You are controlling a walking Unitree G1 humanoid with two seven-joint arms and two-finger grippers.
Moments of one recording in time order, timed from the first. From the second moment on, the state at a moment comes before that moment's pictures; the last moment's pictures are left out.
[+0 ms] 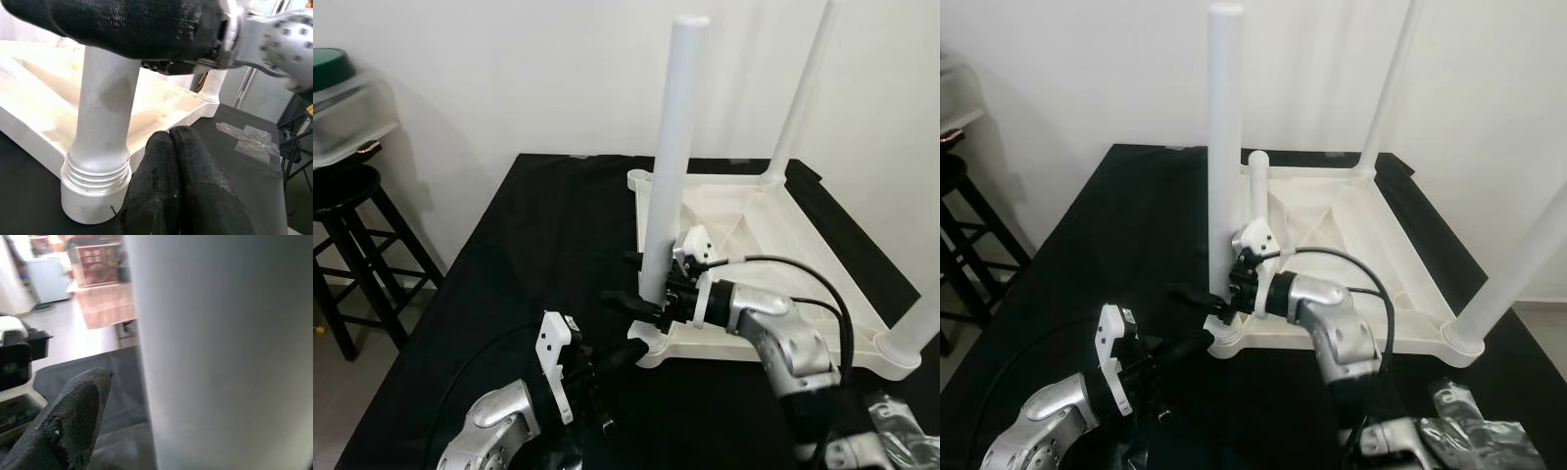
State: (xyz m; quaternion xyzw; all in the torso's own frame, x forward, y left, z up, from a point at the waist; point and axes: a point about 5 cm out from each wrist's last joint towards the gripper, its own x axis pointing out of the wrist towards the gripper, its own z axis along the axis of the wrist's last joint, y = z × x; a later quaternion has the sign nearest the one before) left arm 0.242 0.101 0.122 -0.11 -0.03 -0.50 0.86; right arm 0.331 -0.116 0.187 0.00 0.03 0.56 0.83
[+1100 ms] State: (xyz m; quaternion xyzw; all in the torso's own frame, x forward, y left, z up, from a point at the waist) left arm 0.238 0.109 0.118 -0.11 -0.02 -0.49 0.86; right arm 0.297 -0.099 0.149 0.02 0.00 0.16 0.99
